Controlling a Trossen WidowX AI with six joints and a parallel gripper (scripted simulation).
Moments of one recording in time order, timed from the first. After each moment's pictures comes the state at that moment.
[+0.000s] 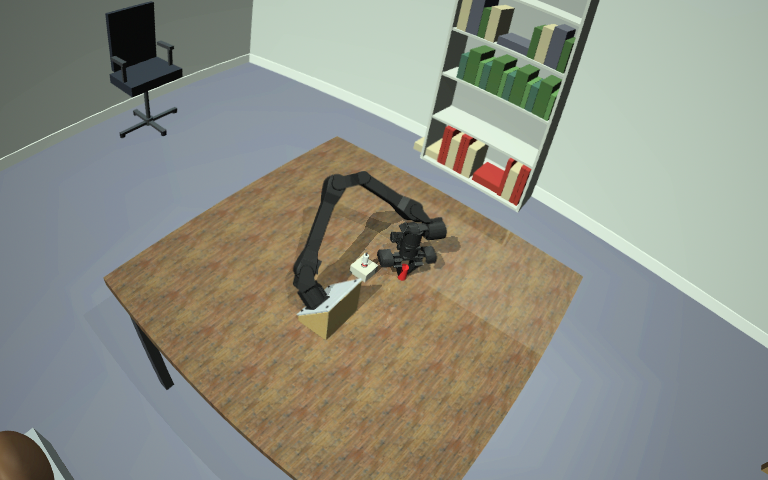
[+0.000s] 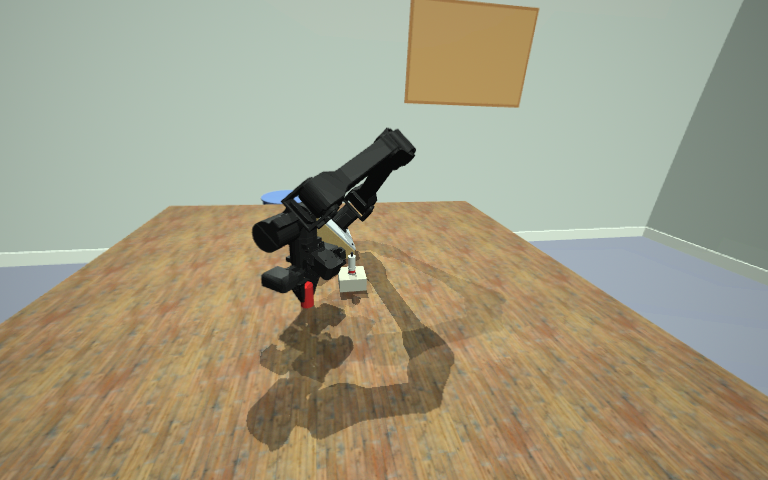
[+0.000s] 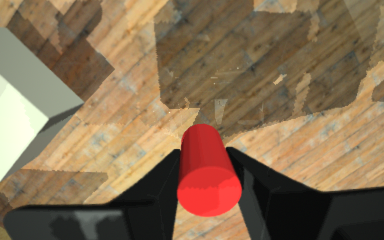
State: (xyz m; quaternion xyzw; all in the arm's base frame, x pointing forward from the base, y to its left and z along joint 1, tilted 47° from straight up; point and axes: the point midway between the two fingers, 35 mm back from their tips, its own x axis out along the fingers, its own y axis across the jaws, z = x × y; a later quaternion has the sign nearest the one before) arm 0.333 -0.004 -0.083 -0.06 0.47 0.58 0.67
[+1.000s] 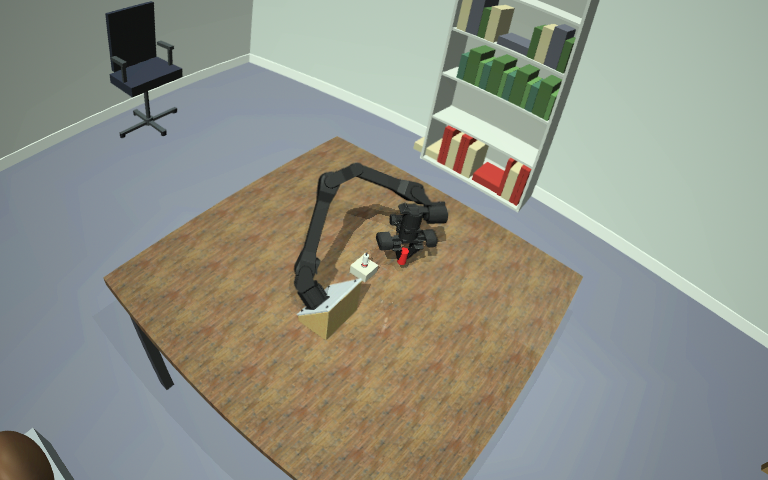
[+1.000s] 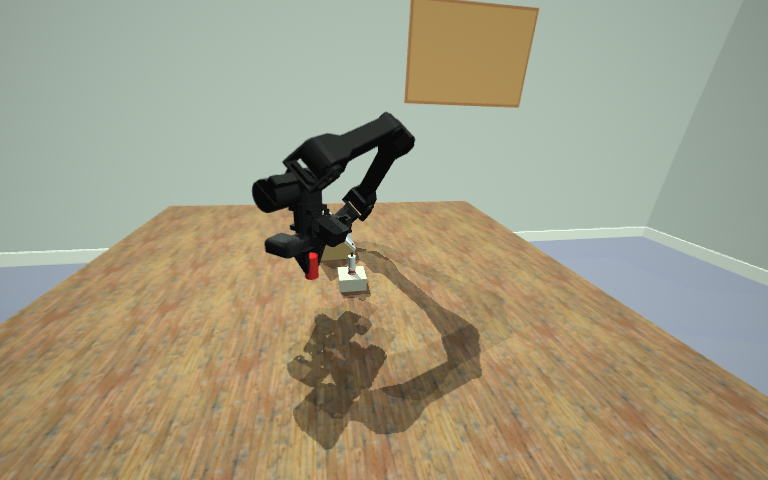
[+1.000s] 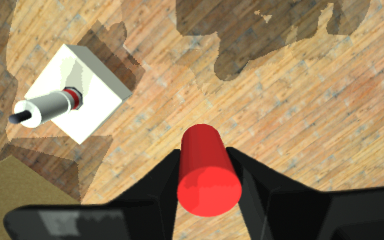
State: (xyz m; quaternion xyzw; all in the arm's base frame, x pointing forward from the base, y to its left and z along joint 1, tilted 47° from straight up) arm 0.334 -0.046 -0.026 -0.06 0.47 0.58 0.67
